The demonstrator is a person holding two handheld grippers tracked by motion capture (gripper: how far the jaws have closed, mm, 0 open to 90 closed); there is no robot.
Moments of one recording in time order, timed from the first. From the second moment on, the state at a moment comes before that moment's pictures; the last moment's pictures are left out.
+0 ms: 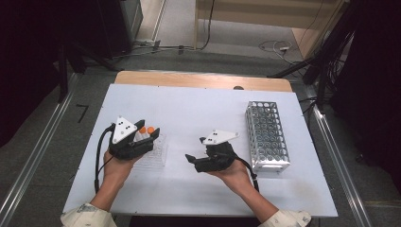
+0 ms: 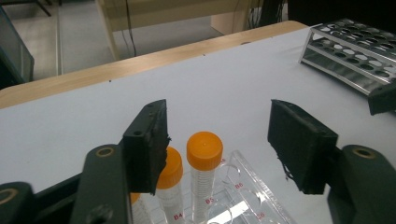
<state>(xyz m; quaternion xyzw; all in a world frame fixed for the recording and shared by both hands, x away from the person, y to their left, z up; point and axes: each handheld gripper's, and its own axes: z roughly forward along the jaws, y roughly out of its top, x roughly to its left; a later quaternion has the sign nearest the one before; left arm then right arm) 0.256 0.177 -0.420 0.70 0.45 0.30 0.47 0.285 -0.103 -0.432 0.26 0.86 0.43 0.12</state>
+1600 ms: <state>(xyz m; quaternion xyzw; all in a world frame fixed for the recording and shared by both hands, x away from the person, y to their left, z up) 0.194 0.213 -0.439 0.66 0.49 0.31 0.48 0.264 -0.258 -0.416 0.39 0.78 0.44 0.20</state>
